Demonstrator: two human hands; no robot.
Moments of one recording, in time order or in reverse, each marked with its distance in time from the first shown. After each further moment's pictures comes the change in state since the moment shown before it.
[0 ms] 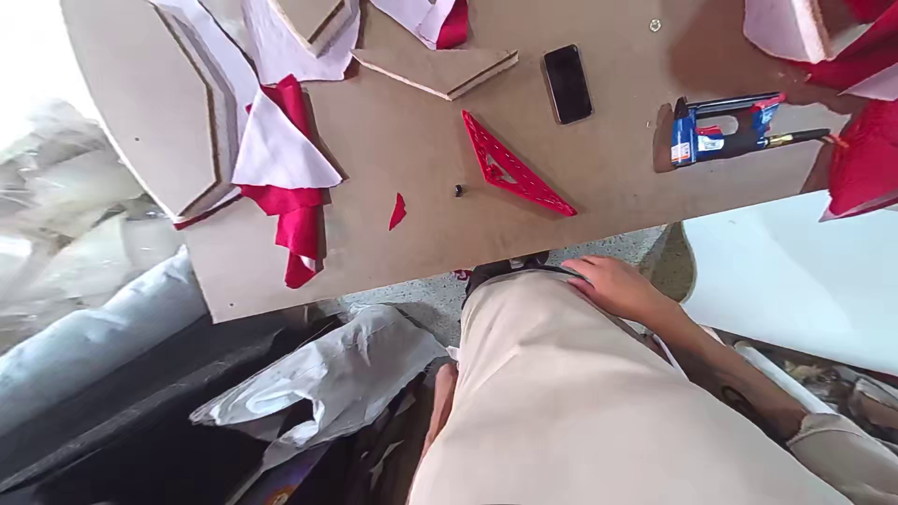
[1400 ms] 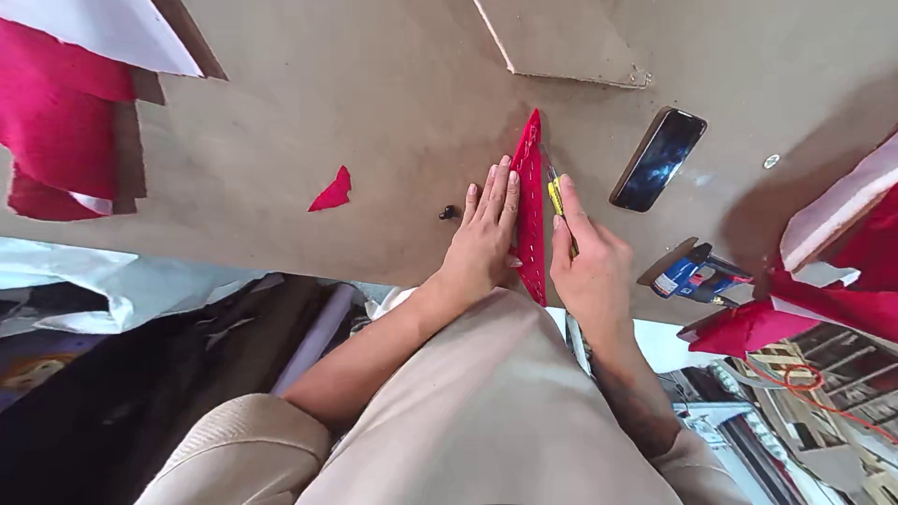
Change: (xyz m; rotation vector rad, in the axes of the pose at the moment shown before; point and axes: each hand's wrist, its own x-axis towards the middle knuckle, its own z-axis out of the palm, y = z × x) left_hand 0.118 0.382 -0.169 -0.032 0.258 0.905; right_hand 0.257 -0.047 -0.131 -0.215 0.331 0.128
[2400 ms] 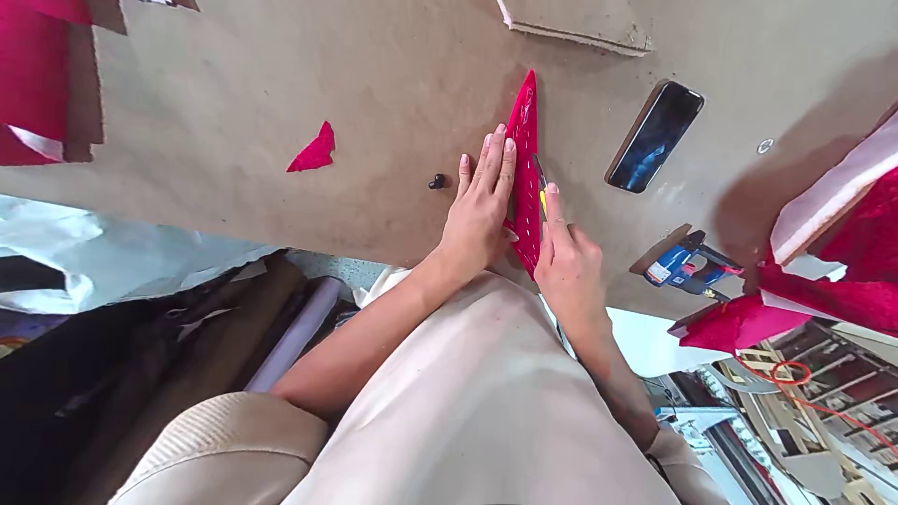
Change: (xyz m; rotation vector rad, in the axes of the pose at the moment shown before) left_hand -0.001 0.008 0.020 0.070 0.117 -0.048; right_hand -0.052 0.014 0.018 -0.137 -0.083 -0.017
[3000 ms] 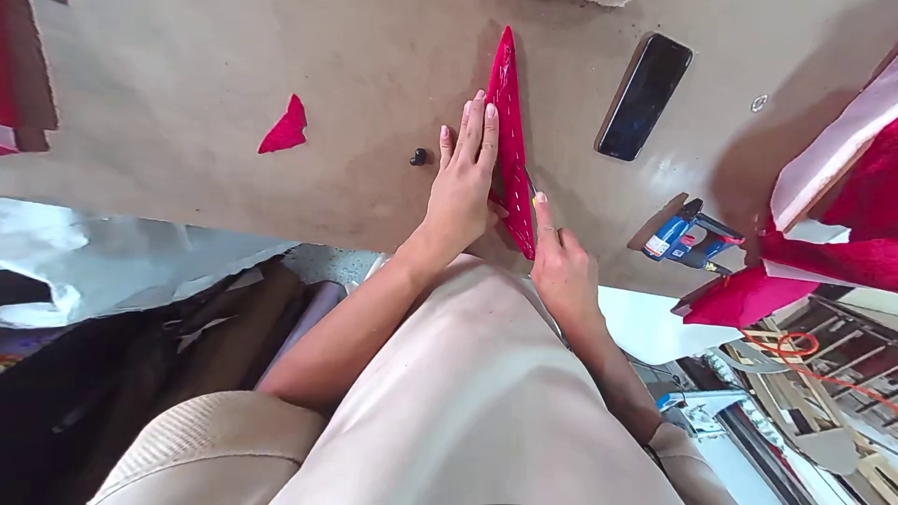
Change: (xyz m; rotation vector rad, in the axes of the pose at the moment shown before) left_hand -0.002 0.004 -0.002 0.072 -0.050 -0.016; right_hand -0.056 0.024 0.019 -0.112 -0.041 -0.007
